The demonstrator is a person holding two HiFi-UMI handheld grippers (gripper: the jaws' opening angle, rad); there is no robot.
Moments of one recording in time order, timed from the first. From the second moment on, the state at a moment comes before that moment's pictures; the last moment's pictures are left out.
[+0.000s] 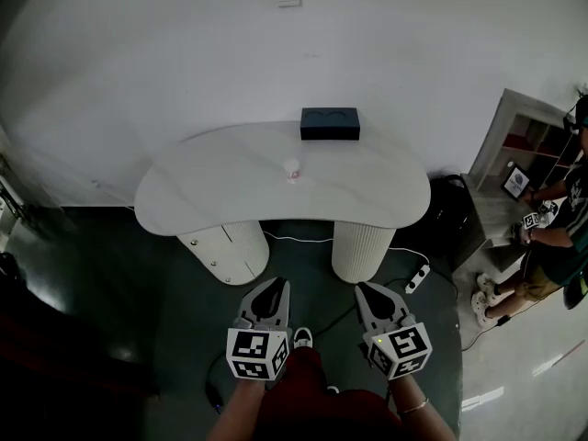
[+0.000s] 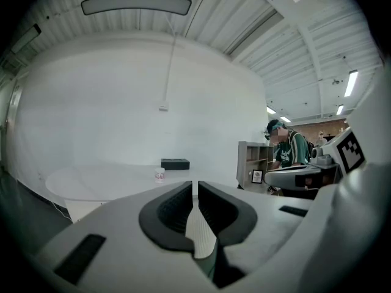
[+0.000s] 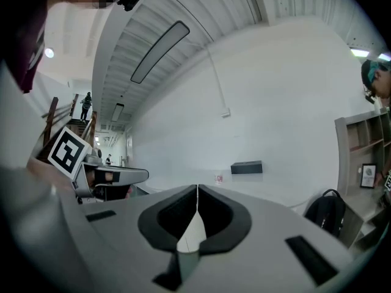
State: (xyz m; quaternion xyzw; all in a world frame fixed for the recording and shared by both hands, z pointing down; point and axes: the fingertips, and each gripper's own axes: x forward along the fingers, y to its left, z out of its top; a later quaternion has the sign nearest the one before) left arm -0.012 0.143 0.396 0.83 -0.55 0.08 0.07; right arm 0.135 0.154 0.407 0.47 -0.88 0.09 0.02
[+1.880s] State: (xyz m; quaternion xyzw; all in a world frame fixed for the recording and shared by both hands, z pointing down) left arm -0.074 -0.127 0.458 0.86 -0.48 0.13 0.12; right arm 0.045 -0.101 0.454 0.47 -0.86 0.16 0.11
